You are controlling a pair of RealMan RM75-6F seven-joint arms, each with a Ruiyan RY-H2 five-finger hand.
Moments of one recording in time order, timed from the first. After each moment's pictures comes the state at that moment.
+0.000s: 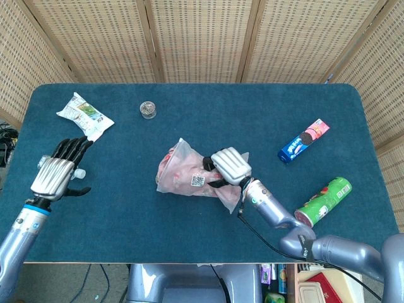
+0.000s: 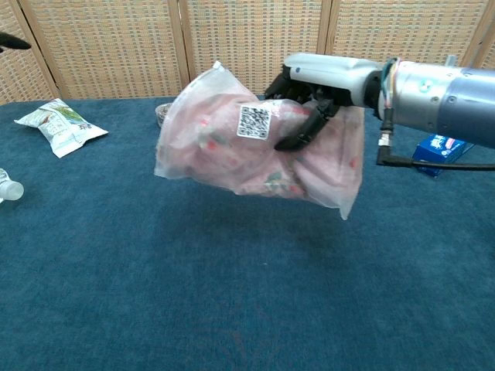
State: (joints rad) left arm -0.43 -1.11 -0.19 -1.68 1.38 1.10 0.10; right arm 0.90 -1.52 0.30 -1.47 -1.20 0.82 -0.07
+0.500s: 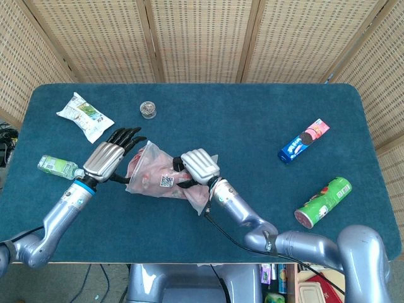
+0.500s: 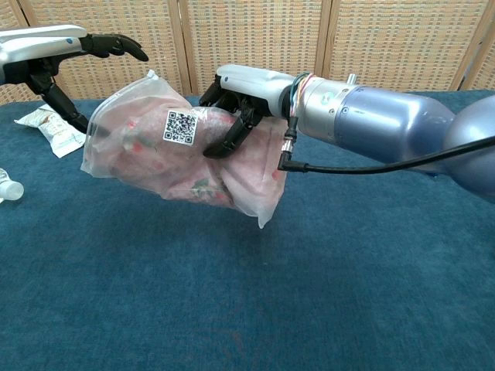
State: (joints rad) left arm -0.67 -1.26 -0.26 -1.61 1.32 0.90 0.02; right arm 1.03 -1.74 0.37 -1.35 -1.04 0.81 -0.13
